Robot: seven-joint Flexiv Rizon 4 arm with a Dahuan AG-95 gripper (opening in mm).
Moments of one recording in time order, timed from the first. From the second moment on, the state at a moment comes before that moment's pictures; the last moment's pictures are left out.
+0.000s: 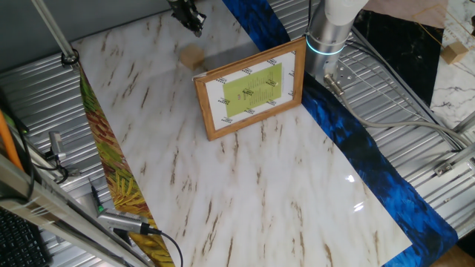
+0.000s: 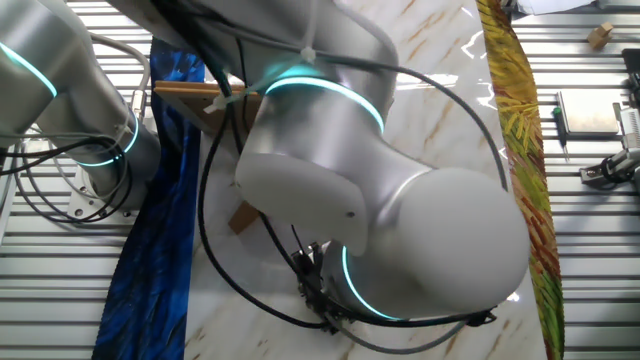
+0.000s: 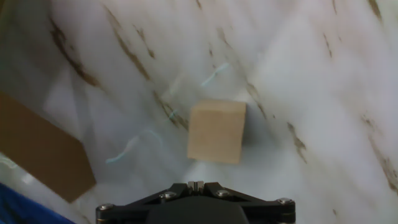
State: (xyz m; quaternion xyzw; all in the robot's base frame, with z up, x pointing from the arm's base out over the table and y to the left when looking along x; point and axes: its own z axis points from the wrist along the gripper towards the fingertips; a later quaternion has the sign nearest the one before) arm 0.343 -0.252 0.115 0.25 -0.96 -0.06 0.13
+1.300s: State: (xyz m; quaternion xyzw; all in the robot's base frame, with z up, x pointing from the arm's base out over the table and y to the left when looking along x) arm 0.335 -0.246 0.096 0.25 -0.96 -0.05 0.13
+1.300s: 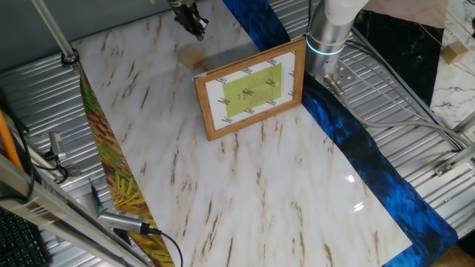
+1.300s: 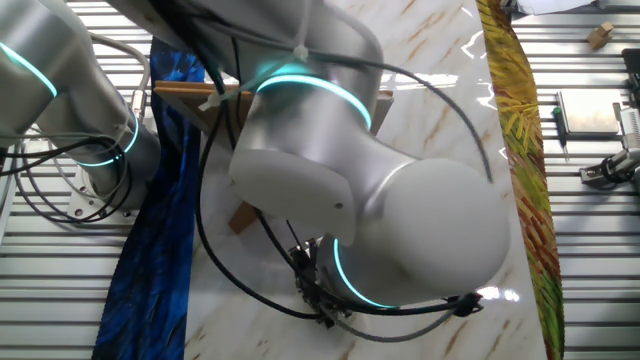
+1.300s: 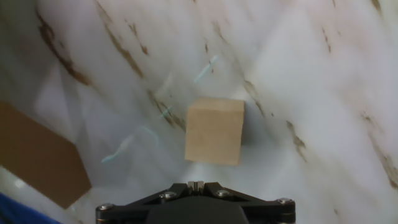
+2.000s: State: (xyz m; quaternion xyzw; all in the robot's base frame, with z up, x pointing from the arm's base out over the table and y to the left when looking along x) arm 0.329 -0.256 0.066 0.24 -0.96 -0.05 0.12
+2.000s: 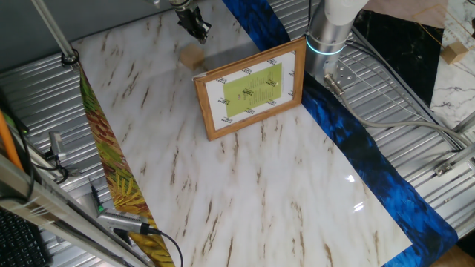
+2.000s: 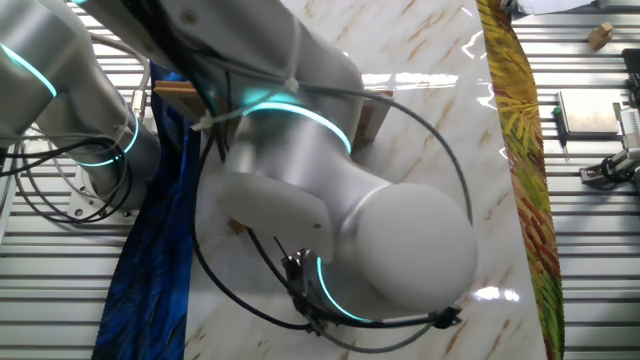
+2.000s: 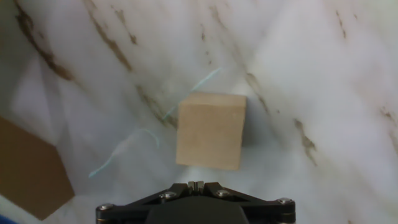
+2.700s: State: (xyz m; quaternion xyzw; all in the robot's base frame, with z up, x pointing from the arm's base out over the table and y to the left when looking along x) arm 0.343 -0.261 0.049 0.25 -0.96 -0.05 0.10
